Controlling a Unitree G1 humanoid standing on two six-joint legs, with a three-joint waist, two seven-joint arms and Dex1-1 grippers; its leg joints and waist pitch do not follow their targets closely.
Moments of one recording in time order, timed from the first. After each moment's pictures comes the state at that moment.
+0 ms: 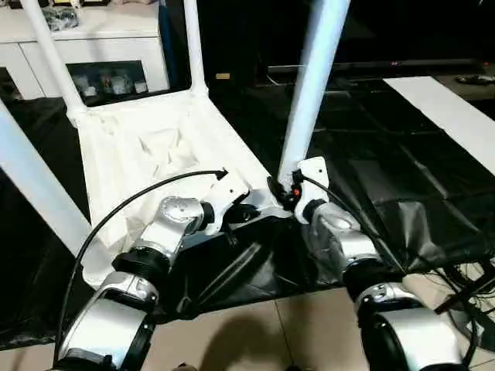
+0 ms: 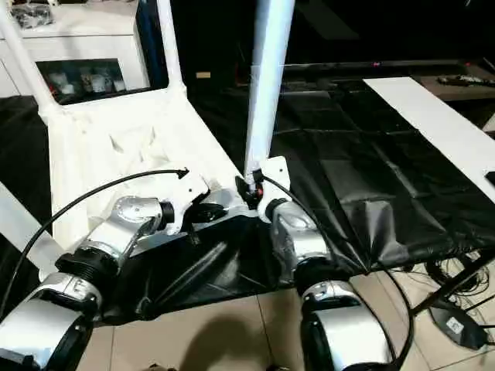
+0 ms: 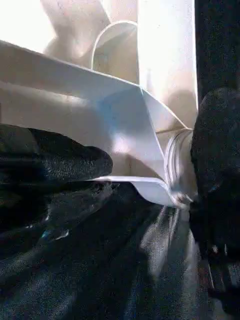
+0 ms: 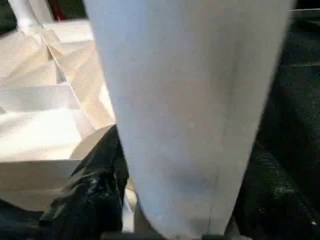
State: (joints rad) left arm -0.71 0.18 -0.19 0.87 0.12 0.04 -0.86; right arm -0.70 0.02 -0.07 1.01 0.06 -0.12 0.40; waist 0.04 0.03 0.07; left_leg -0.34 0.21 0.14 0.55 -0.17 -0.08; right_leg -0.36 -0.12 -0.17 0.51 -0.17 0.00
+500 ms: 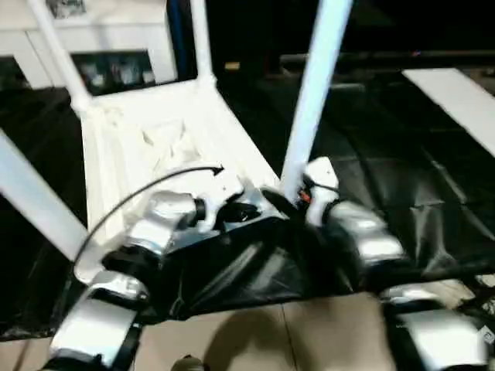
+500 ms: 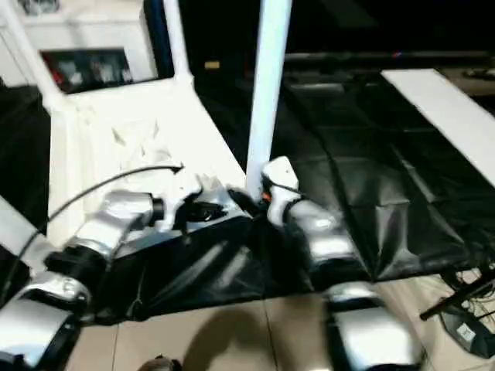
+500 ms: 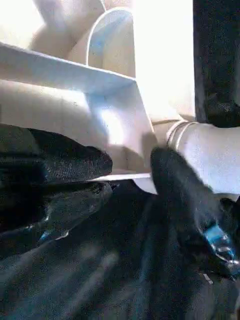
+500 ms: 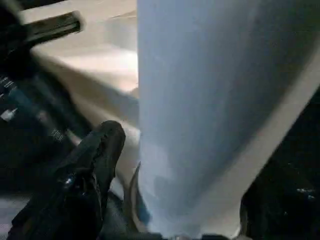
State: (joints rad) left arm -0.70 0.27 -0.19 0.83 0.04 -0.04 -1.13; right arm -0.68 -0.20 0.04 0.98 0.05 -0.19 0.96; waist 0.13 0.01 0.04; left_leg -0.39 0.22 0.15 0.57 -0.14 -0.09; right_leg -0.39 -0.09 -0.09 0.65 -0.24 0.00
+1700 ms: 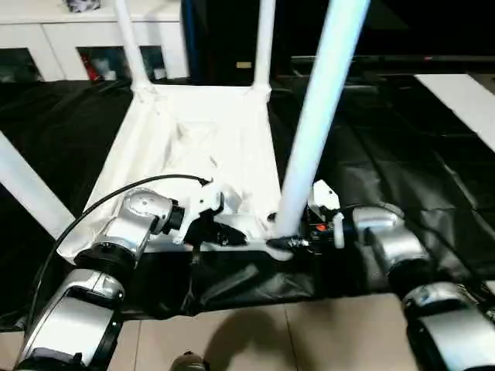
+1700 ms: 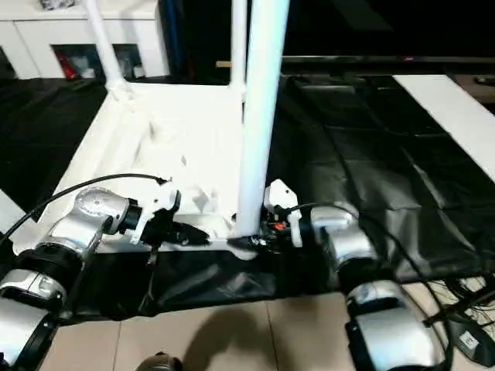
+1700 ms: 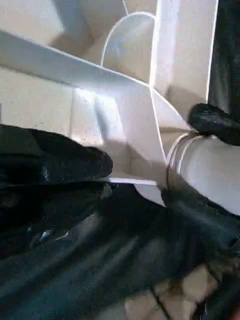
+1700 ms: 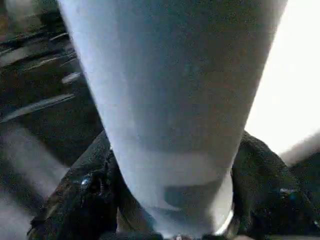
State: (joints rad) left arm -0.72 0.30 -0.21 0.88 0.04 -0.04 -1.23; right arm -0.66 -0.18 0.04 0.99 0.07 -0.15 1.06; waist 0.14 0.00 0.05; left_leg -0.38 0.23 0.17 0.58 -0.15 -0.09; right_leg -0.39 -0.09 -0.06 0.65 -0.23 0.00
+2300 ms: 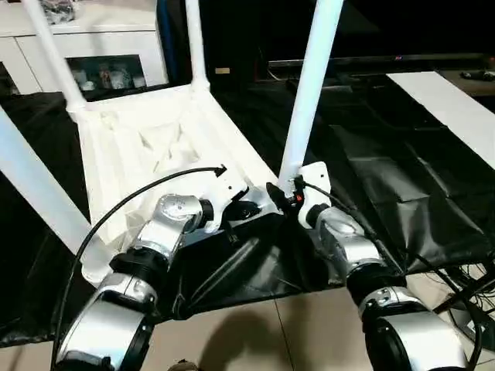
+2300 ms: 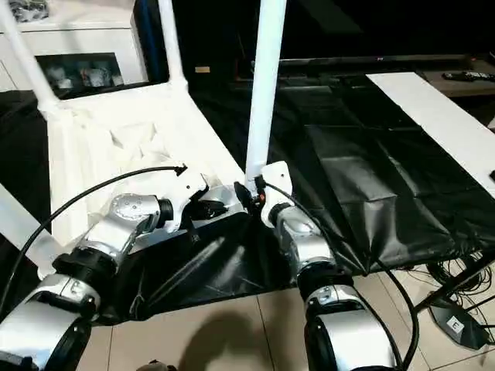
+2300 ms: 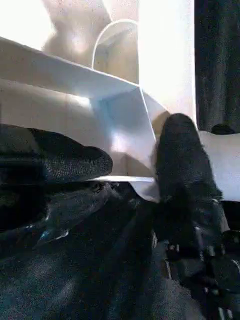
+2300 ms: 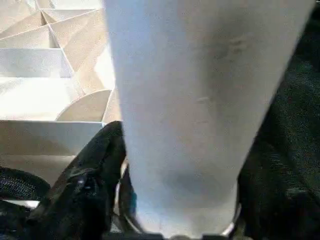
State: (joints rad) left arm -0.68 0.17 -0.18 0.79 0.10 0.06 -0.87; right arm -0.68 -0.01 -0.04 1.02 0.00 -0.15 0.40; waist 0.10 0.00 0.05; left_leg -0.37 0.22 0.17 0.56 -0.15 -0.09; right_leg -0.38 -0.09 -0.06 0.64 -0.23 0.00
